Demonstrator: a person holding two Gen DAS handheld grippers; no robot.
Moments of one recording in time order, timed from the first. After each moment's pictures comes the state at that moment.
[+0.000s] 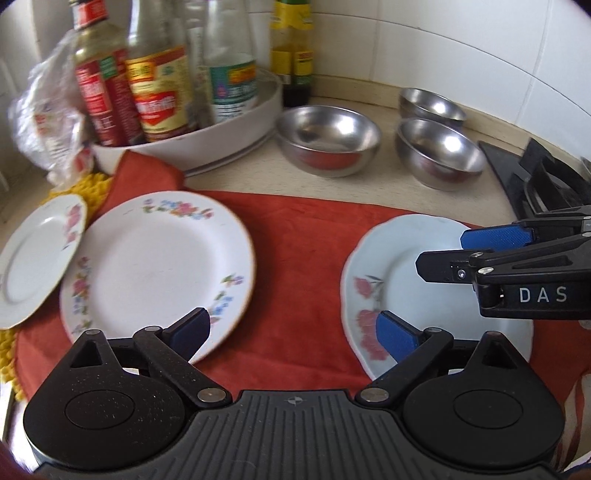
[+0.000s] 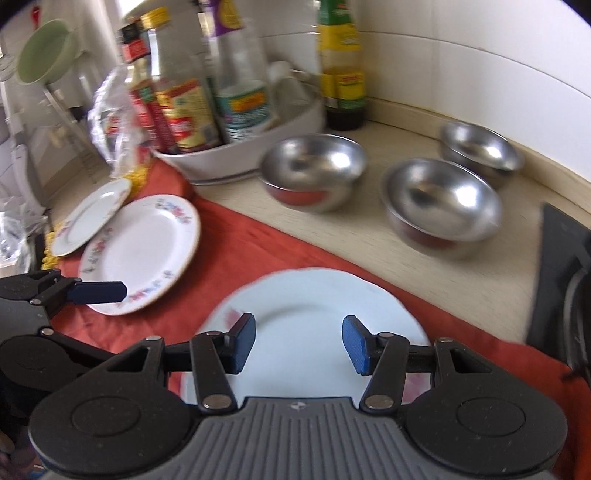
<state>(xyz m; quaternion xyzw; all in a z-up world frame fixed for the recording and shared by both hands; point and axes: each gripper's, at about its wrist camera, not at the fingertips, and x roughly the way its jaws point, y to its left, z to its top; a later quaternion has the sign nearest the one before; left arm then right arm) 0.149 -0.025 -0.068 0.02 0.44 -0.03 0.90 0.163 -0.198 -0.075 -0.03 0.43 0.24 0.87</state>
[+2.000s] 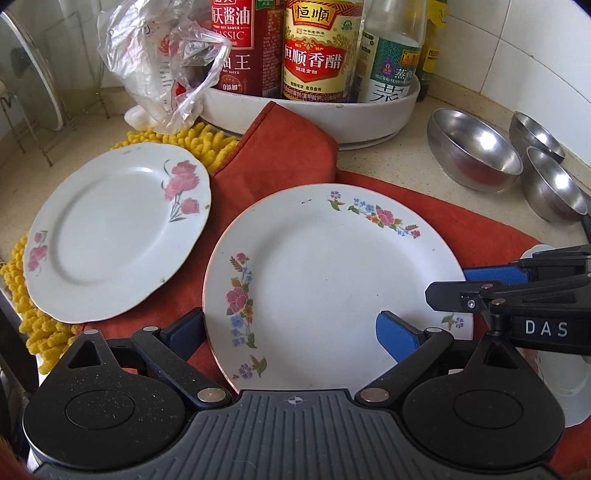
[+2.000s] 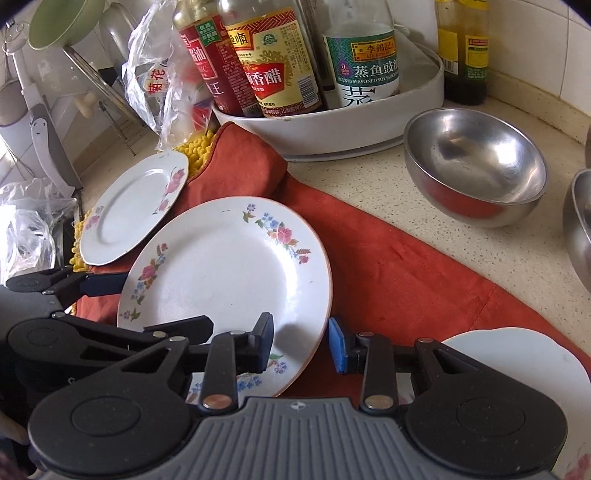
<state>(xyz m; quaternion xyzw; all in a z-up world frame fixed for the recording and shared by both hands) 0.183 0.086 -0.086 -0.03 0.47 0.02 0.88 0.206 -0.081 -0.110 -0.03 0.48 0.31 0.82</state>
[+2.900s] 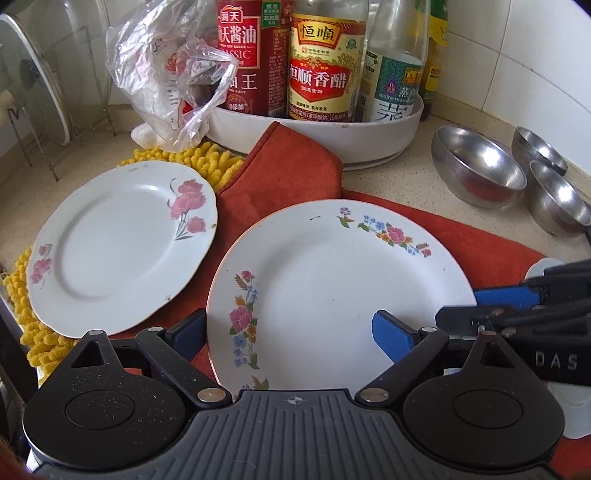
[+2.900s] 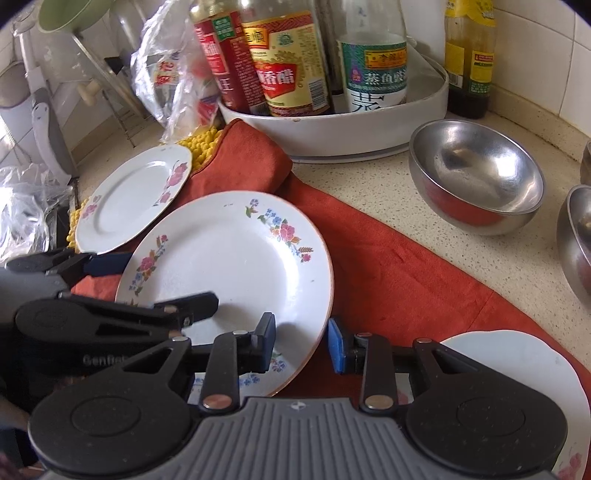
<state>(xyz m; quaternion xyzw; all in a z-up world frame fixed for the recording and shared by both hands) 0.182 0.087 -0.084 -0.03 0.44 0.03 0.90 0.196 -0.077 -0.107 -0.05 0.46 0.31 0.83</state>
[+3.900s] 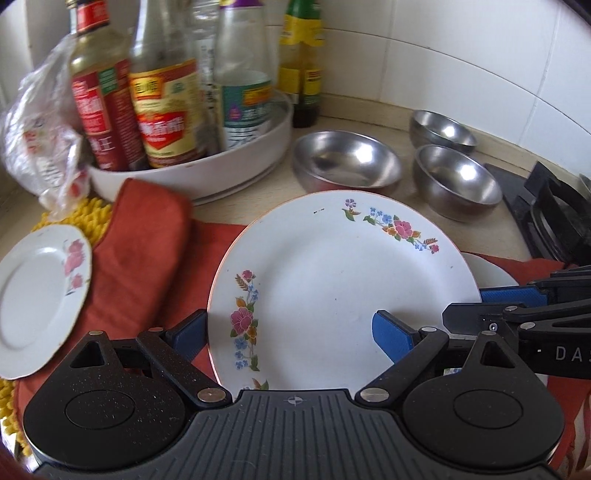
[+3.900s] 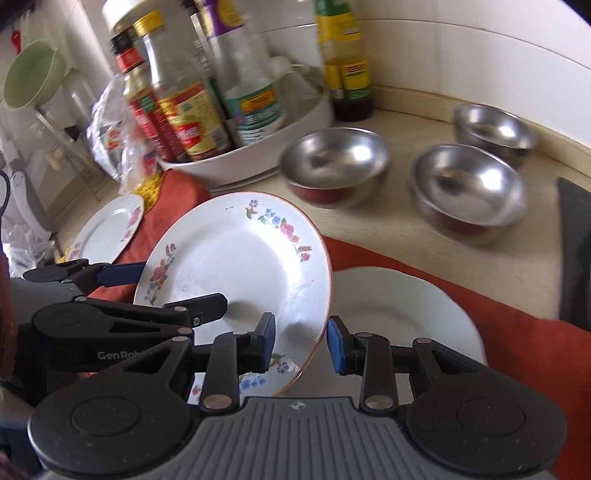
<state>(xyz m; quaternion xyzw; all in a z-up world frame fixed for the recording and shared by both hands) 0.183 -0.012 -0.065 0.02 0.42 -0.07 0.90 0.161 -0.186 -0.074 0.03 0.45 0.22 0.87</state>
